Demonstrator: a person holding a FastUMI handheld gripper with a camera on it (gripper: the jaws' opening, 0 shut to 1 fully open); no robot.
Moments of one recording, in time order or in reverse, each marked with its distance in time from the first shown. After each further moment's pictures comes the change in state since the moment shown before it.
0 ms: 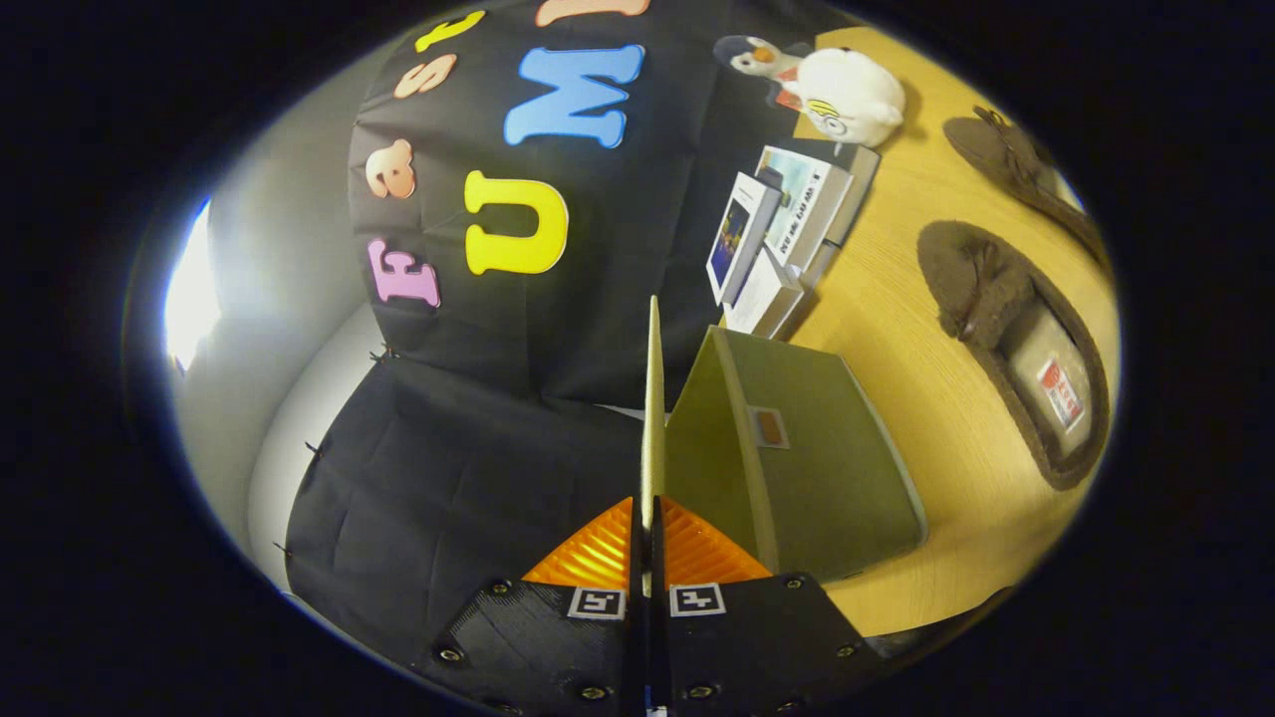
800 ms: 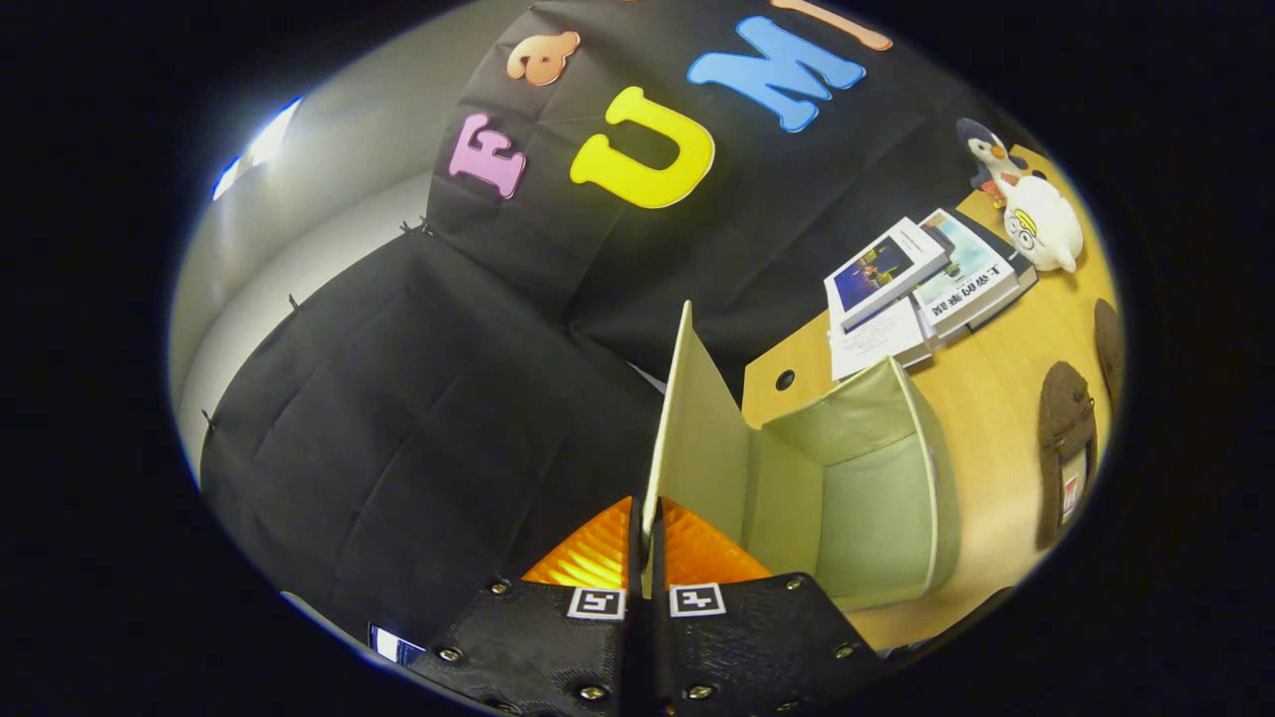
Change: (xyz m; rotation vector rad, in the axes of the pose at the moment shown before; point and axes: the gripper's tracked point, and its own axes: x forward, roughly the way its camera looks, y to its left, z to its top) arm 0.065 0.125 -0.043 -0.395 0.108 -0.044
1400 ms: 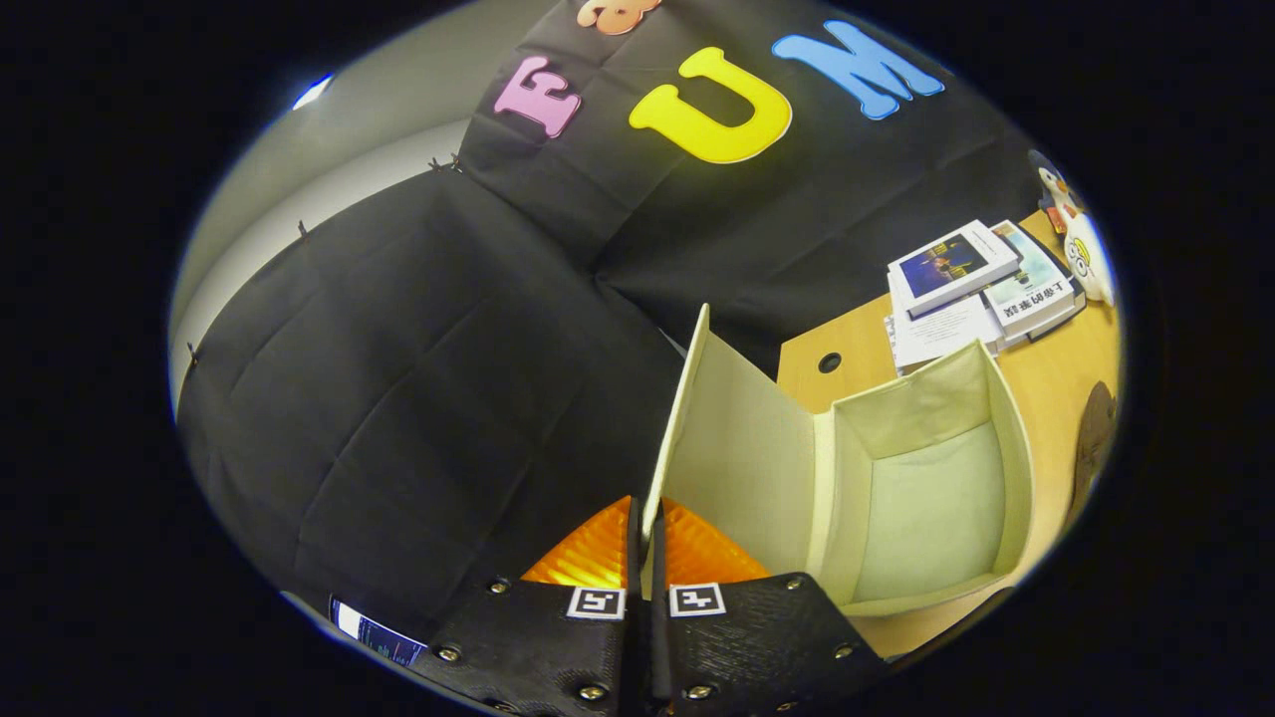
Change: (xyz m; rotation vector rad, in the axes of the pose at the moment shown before) arm 0.072 0.050 -0.049 -0.112 0.093 0.006
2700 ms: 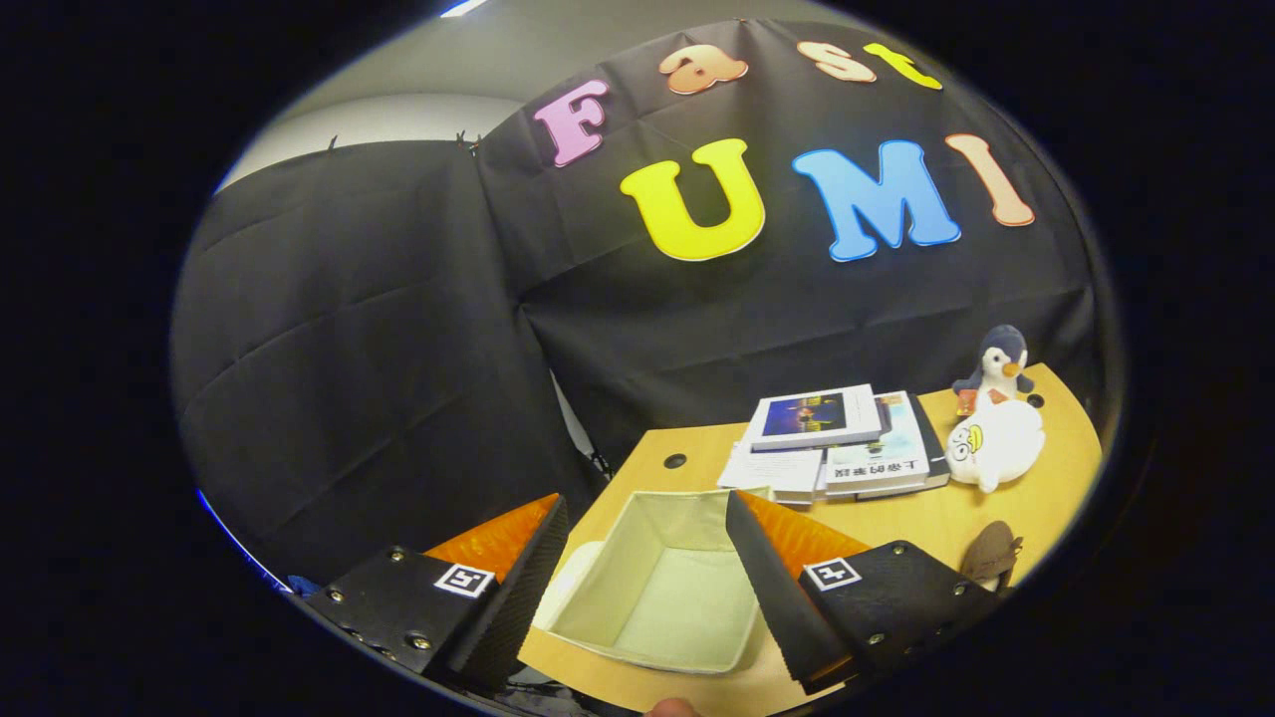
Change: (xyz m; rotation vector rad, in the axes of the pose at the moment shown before) arm -0.110 -0.126 0.083 -0.397 -0.178 -0.337
